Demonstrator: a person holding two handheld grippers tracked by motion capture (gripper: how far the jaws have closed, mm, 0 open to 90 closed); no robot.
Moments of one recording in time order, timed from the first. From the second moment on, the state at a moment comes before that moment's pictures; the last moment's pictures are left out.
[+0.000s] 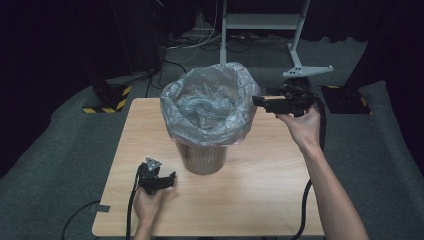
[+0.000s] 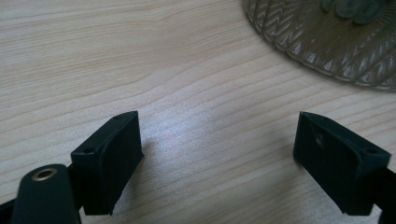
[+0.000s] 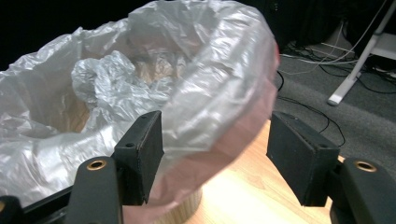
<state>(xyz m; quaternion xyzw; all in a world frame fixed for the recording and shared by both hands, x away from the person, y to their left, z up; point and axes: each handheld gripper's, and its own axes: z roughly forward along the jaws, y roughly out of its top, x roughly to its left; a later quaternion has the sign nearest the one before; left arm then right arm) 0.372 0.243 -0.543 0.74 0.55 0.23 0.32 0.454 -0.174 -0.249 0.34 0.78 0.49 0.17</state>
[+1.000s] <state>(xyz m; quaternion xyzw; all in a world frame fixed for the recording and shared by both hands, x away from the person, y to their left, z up) 0.372 0.243 -0.543 0.74 0.54 0.23 0.32 0.450 -0.229 -0.326 0.42 0.75 0.47 0.17</state>
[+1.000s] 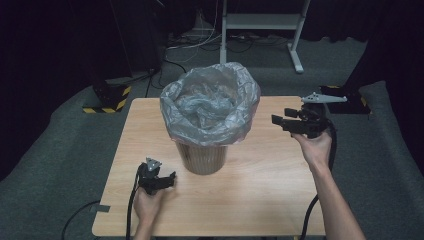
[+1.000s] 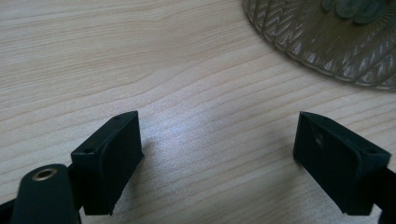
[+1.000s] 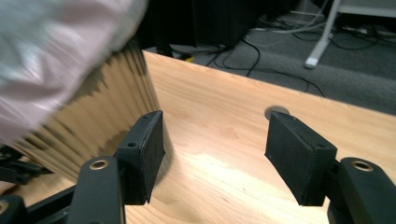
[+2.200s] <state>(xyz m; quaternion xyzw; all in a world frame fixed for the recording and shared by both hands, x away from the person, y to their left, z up) 0.372 0.243 -0.543 0.74 0.55 0.23 0.32 0.442 -0.231 -0.425 0.47 0.76 0.41 0.17</state>
